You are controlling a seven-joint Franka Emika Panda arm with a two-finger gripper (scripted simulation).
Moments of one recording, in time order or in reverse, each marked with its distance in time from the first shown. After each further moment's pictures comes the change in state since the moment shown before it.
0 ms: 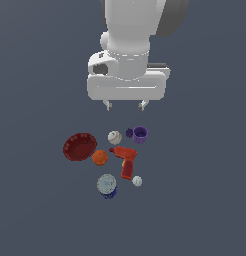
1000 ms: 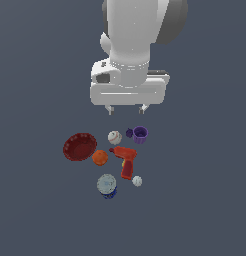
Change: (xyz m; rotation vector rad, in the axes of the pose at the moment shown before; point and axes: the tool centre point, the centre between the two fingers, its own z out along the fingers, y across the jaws) arm -0.003 -0.005 0.018 0.006 -0.023 -0.024
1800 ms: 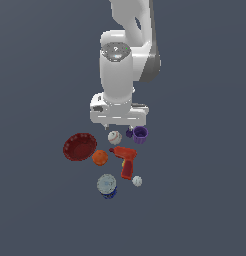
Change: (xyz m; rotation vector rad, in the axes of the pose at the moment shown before) arm -0.032 0.025 0.121 0.018 -0.011 0.139
